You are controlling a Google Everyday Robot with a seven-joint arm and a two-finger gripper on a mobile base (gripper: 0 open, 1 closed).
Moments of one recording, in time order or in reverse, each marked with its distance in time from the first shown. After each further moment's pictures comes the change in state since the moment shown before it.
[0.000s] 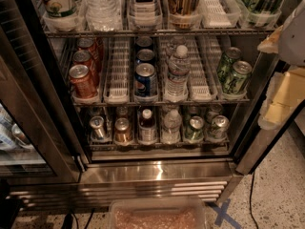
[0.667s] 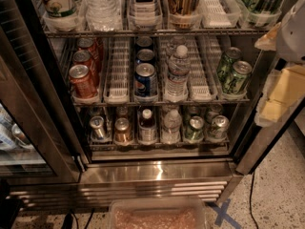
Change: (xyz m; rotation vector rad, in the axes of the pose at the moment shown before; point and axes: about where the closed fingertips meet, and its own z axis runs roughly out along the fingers) arm -0.009 -0.002 -0.002 0.008 -0.028 -0.007
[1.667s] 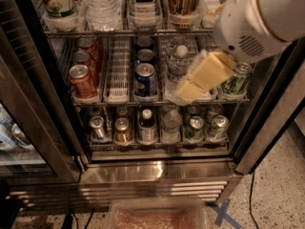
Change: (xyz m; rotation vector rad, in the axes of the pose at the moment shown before) arm -0.133 0.006 -0.012 0.168 -0.385 0.078
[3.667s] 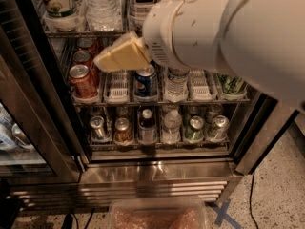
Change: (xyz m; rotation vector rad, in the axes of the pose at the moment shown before) arm -0.110 -0.002 0.036 0.313 -0.396 0.176
